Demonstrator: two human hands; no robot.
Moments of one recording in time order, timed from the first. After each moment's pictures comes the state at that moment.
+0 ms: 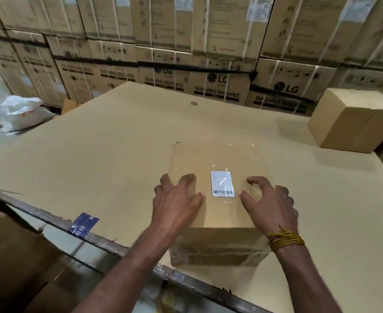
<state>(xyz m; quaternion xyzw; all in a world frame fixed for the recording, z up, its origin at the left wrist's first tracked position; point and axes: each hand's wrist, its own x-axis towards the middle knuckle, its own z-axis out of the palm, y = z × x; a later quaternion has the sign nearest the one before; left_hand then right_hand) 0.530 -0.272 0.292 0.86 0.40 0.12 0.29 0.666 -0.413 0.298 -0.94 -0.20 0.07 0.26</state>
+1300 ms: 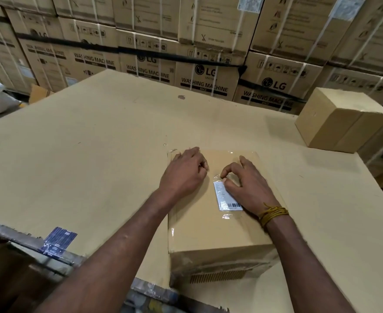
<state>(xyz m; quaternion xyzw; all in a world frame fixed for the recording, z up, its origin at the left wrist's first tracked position) 0.631 -0.180 0.279 0.93 0.21 0.16 0.24 0.734 -0.340 0.280 -0.87 -0.40 0.08 0.26</state>
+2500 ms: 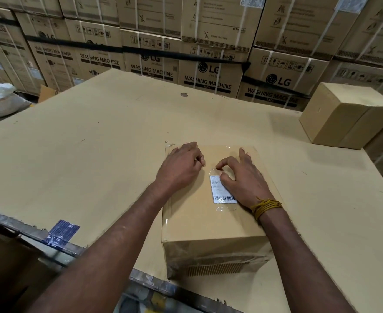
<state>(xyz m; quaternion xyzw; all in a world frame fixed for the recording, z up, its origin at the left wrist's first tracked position) 0.637 -0.173 0.268 0.94 0.19 0.18 0.23 0.729 -0.343 0.286 -0.88 -0.40 0.09 0.23</state>
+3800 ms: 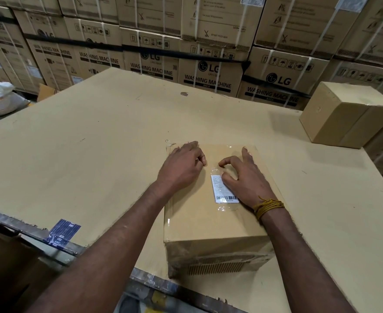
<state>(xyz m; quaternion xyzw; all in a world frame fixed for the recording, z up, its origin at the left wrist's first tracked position) 0.635 -0.175 0.272 0.94 0.19 0.18 0.23 0.729 -0.344 0.287 -0.88 -0.39 0.09 0.25</state>
